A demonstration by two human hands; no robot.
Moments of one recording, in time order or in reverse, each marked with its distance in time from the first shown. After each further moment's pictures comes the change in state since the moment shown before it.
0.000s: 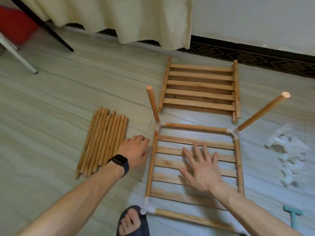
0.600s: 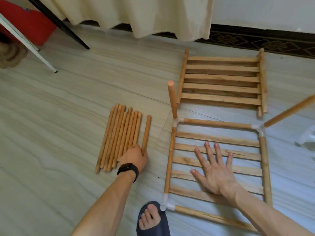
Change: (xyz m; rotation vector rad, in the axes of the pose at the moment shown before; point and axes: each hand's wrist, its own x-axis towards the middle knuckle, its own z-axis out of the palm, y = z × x) left_hand -0.030 -0.040 0.039 -0.294 -0.036 -0.640; right_hand 0.016 -0.027 0.024 -0.038 -0.148 0.013
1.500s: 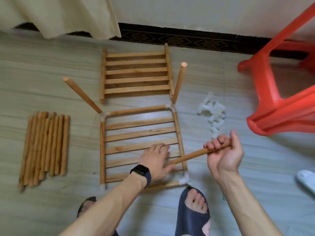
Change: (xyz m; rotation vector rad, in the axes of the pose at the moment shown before) left_hand -0.149 0.228 0.057 0.186 -0.184 0.900; right_hand -0.177 0.127 -0.055 2.444 1.052 0.357
